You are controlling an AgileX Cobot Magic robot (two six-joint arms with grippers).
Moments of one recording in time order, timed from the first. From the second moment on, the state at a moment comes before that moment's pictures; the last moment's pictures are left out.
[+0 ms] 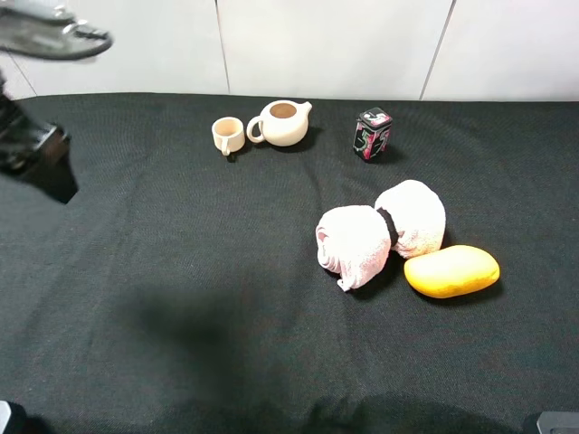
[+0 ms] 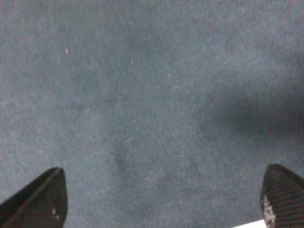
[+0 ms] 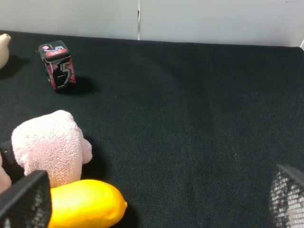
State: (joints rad) left arm -0.42 1.20 -0.91 0.13 1.10 -0.13; right arm 0.04 0.00 -0.49 0.00 1.02 -0.01
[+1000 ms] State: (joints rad) left arm -0.03 0.10 -0.52 0.15 1.12 -0.09; right arm 0.04 0.00 -0.49 0.00 1.02 -0.01
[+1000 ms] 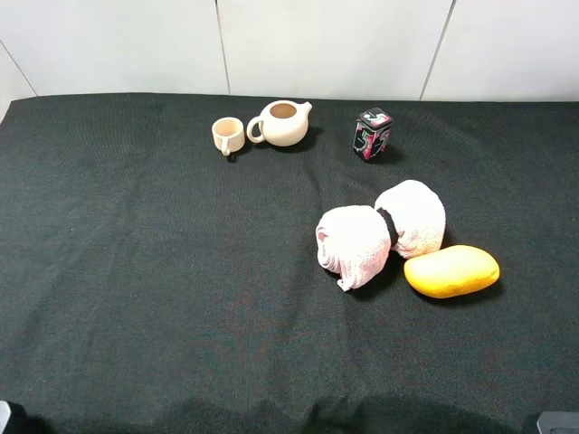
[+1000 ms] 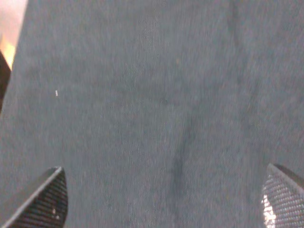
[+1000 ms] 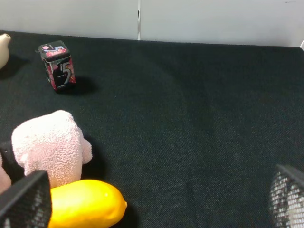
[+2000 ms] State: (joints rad) left arm -0.03 0.00 -0.49 0.14 1.06 -0.09; right arm 0.04 0.00 -0.49 0.00 1.02 -0.01
